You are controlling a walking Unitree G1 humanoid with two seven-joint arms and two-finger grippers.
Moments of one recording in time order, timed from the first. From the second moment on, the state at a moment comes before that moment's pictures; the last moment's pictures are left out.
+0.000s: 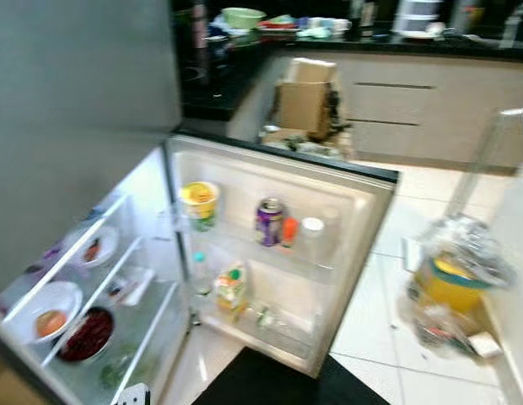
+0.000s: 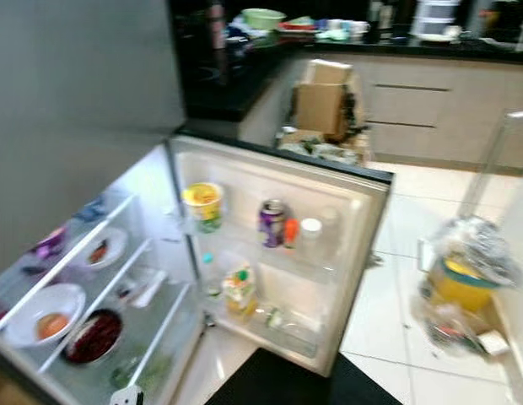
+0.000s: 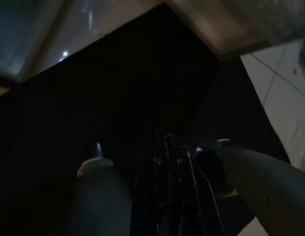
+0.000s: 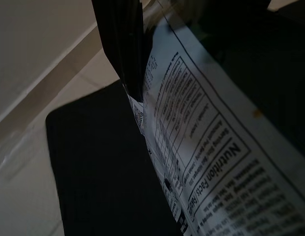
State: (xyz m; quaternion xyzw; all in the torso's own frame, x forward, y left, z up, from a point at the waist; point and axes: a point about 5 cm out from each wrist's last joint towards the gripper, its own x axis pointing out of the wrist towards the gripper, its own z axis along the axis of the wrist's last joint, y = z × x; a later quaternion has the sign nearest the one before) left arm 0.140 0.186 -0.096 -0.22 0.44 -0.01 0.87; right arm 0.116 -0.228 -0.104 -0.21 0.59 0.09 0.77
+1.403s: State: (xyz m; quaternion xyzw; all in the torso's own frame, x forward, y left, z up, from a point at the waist) left arm 0.134 0.187 -0.099 -0.20 0.46 0.00 0.87; right arm 0.123 -0.222 -0.103 -0.21 0.58 0.11 0.78
